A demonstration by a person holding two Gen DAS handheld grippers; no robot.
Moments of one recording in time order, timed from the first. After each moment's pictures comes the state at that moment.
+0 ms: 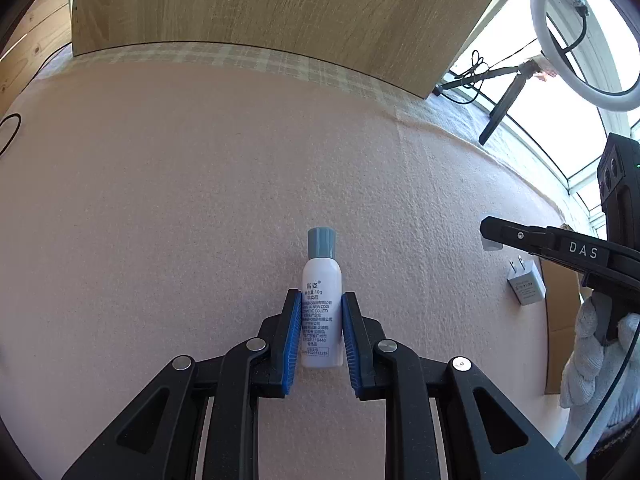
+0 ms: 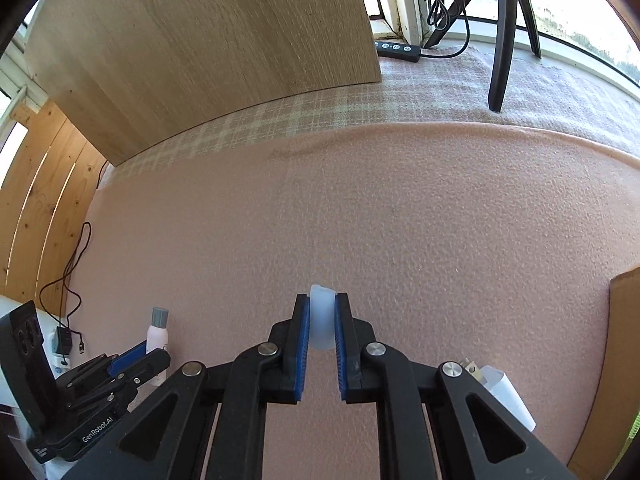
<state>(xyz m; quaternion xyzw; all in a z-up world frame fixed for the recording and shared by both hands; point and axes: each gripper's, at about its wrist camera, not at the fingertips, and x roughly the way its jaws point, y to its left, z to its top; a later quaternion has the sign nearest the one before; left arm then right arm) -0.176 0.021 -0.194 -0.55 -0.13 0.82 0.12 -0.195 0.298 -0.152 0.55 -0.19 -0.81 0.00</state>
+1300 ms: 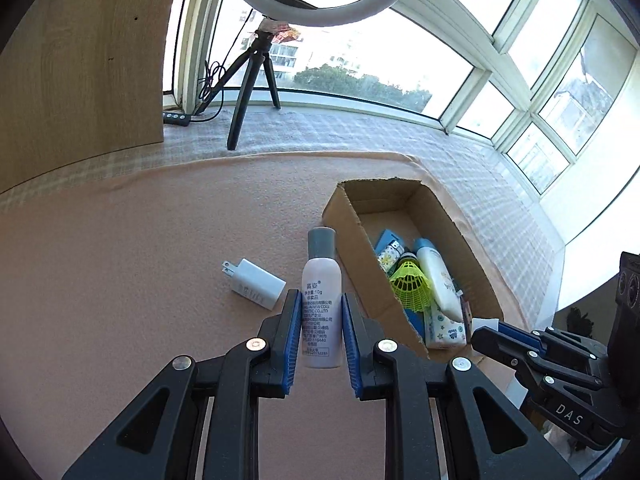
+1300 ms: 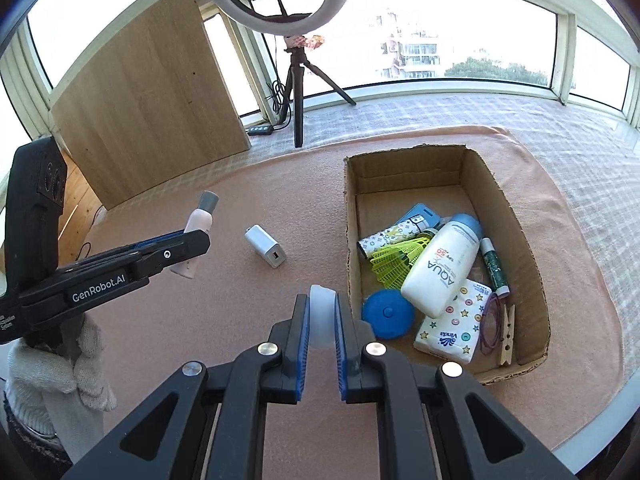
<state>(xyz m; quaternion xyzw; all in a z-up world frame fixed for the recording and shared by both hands) -0.106 0.282 -0.081 -0.47 -0.03 0.83 0.31 0.059 0.403 -0.069 0.43 -0.19 -0.87 -0.13</state>
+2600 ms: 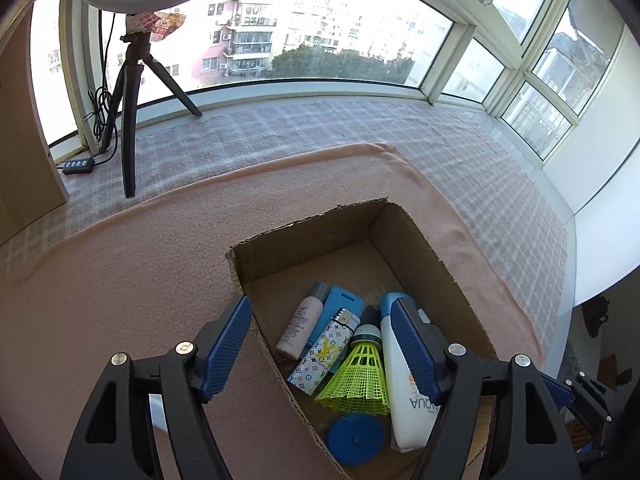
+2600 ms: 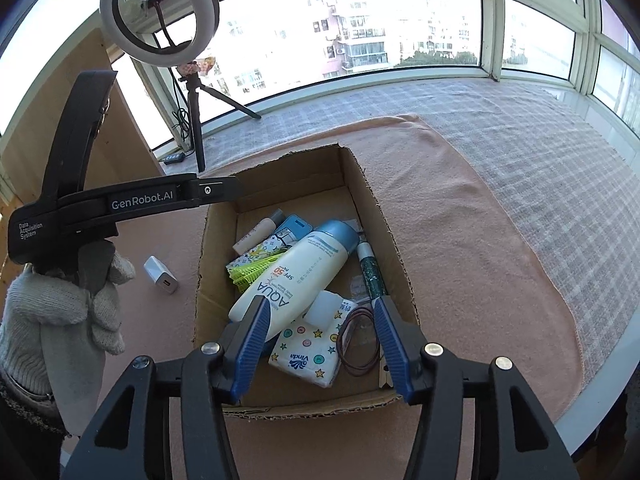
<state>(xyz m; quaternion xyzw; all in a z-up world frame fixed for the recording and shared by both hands) -0.172 0.441 -0.104 -0.48 0.03 0.81 0.33 0.094 0.497 -0.087 0.42 -0.21 -0.86 -0.21</state>
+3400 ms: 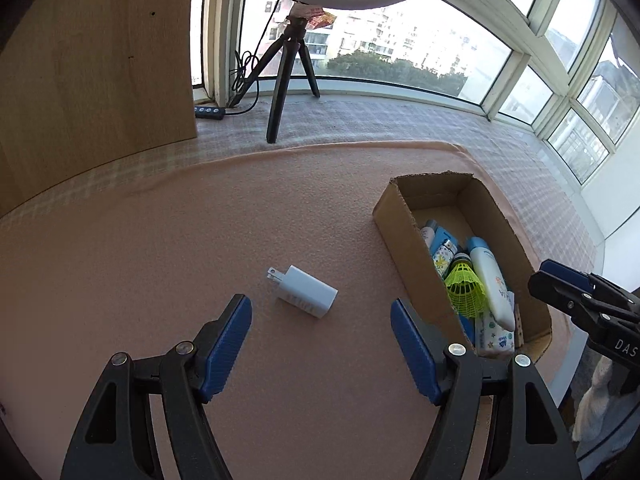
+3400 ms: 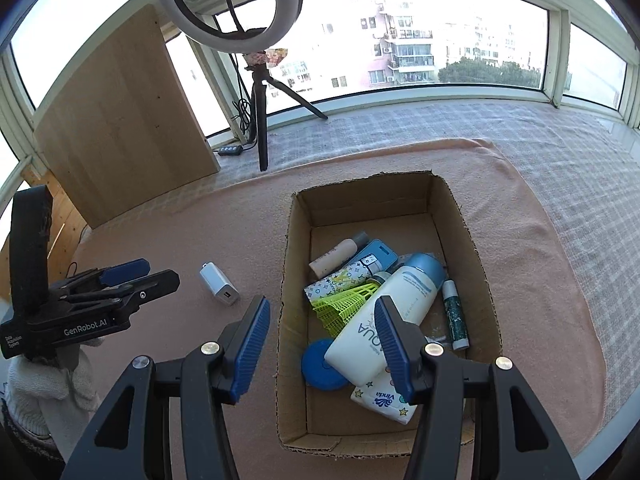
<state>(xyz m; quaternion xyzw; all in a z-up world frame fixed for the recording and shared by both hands) -0.132 0.268 -0.098 -0.49 0.01 0.84 0.23 0.036 0.461 -0.070 0.43 -0.19 -0.87 -0.13</state>
